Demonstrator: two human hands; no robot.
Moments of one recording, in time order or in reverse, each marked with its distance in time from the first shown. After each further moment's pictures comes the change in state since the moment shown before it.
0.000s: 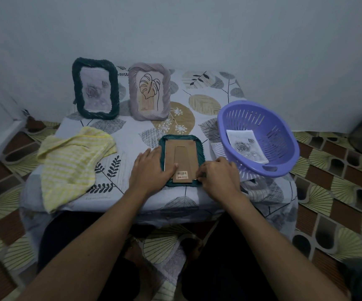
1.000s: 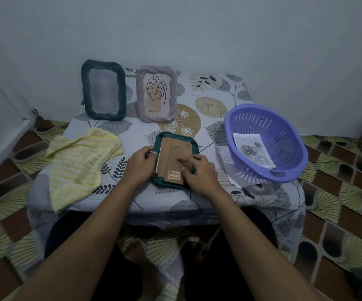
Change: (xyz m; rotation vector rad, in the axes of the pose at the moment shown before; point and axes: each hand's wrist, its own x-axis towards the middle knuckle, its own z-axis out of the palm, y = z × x) left_hand -0.003 -0.003 -0.053 -0.640 0.013 -0.325; right_hand 0.029 -0.031 0.029 0.586 -0.153 0.036
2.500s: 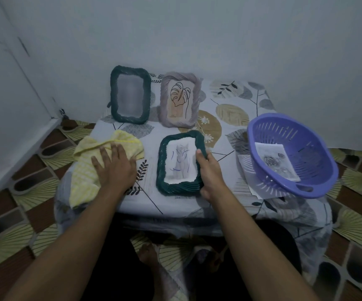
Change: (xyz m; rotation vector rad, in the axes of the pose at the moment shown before) left_hand 0.019 -0.064 -0.075 0.910 0.237 -0.144; right_hand 0.024 -0.050 0.025 1.272 0.049 0.270
